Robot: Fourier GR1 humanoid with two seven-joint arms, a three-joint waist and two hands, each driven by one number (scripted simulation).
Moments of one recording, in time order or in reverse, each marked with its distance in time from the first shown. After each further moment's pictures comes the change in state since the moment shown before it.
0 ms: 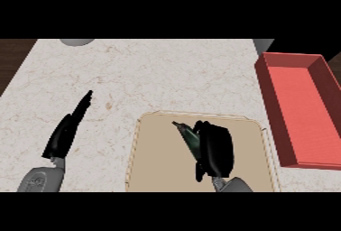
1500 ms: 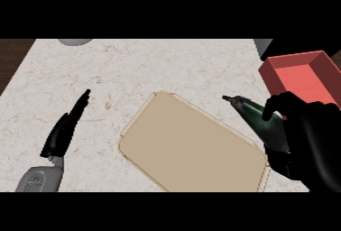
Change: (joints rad) left arm -0.006 -0.008 0.026 -0.003 -0.017 -0.006 0.007; right arm -0.110 -0.291 -0.259 -0.811 -0.109 0.800 -0.002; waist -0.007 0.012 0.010
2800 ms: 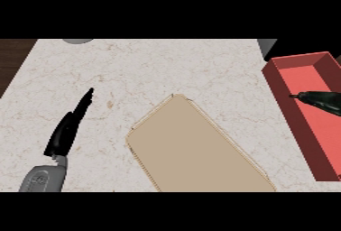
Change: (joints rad) left arm -0.007 -0.022 -0.004 -0.018 -0.016 -0.009 0.013; right arm -0.079 -0.214 -0.651 0.594 -0.280 0.031 -0.314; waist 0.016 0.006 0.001
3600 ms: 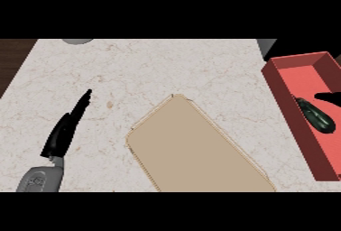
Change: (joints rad) left arm 0.008 0.012 0.011 0.008 0.004 -0.016 -0.017; right arm -0.137 0.128 -0.243 0.306 -0.367 -0.223 -0.308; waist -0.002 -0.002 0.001
